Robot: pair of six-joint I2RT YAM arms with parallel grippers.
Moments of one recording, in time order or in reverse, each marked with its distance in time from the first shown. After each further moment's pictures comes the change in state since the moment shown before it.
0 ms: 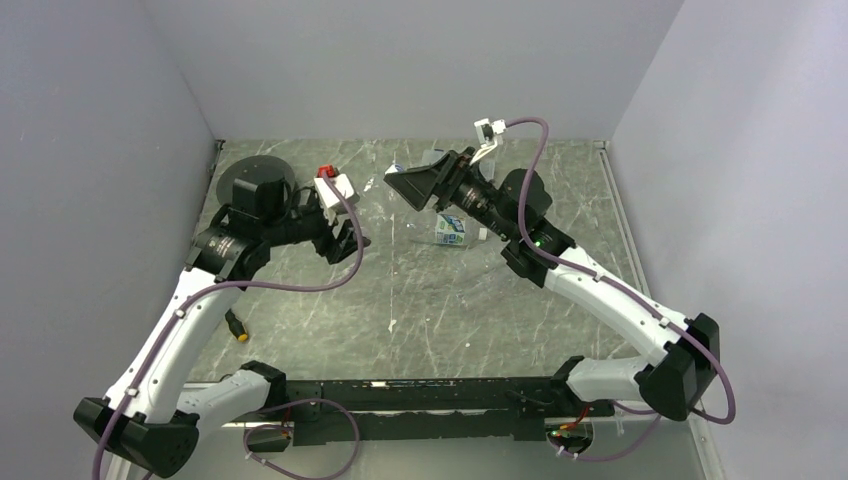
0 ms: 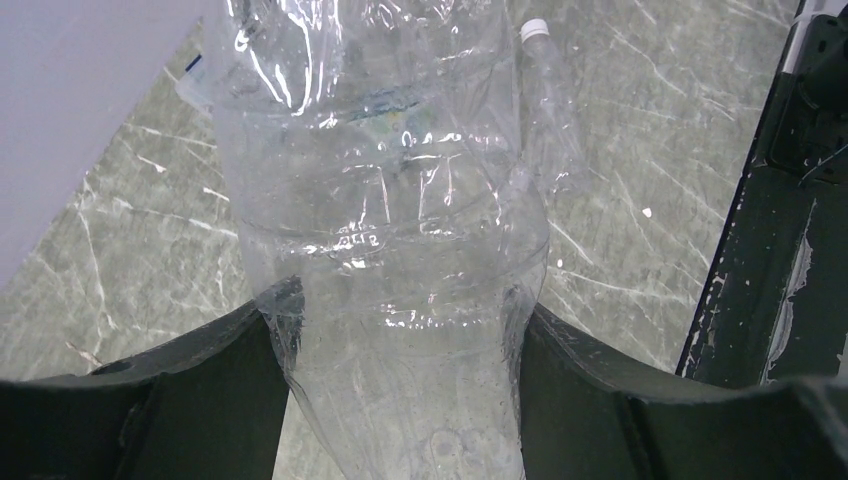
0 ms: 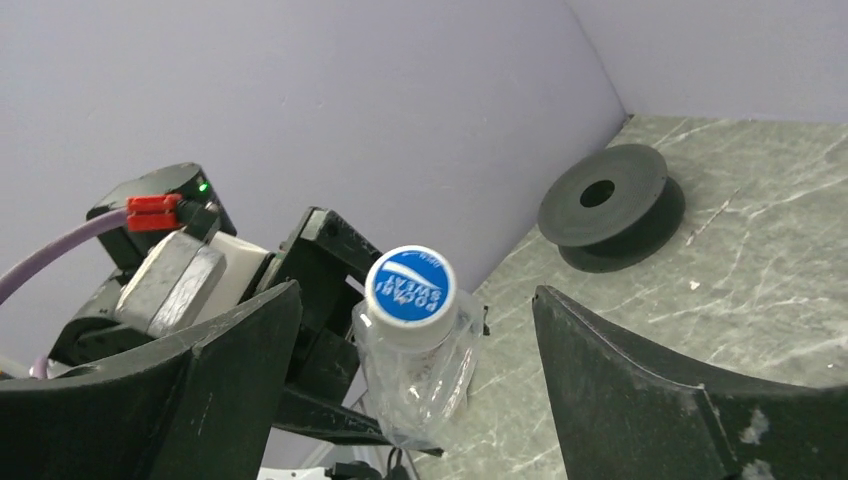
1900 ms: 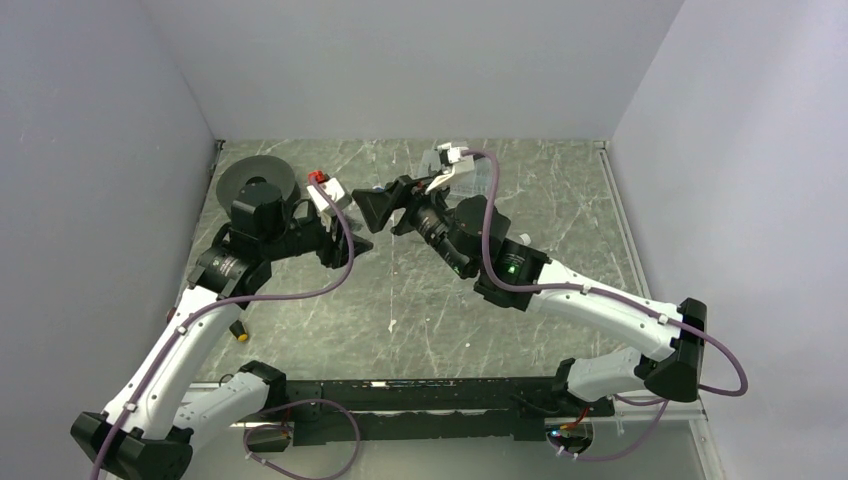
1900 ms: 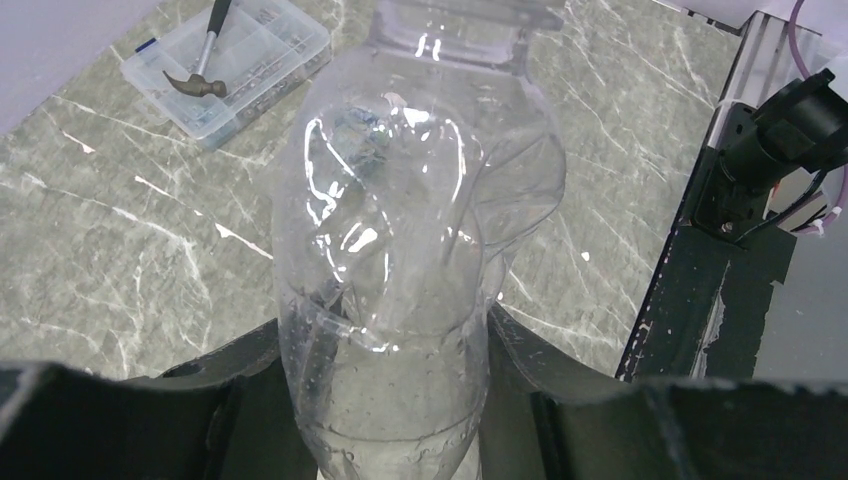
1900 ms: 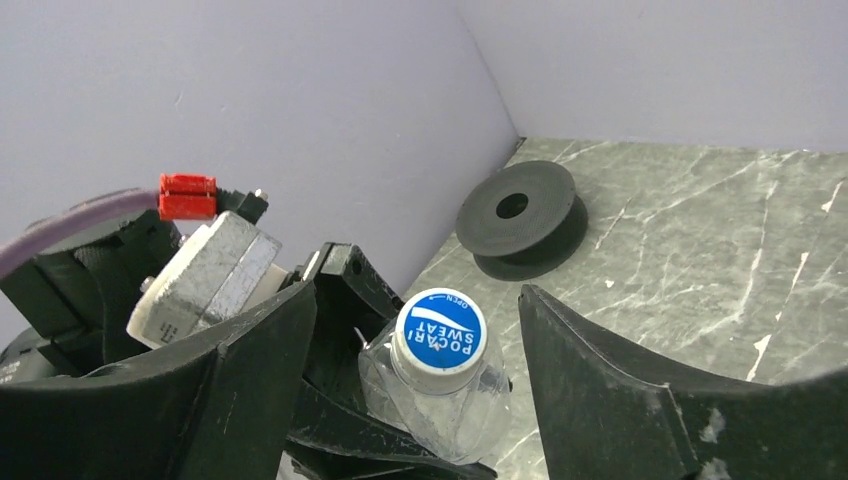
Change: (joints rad) left arm -0.013 -0.103 -0.164 0.167 0.018 -0.237; right arm 0.376 0.063 0.144 -0.158 0.595 -0.264
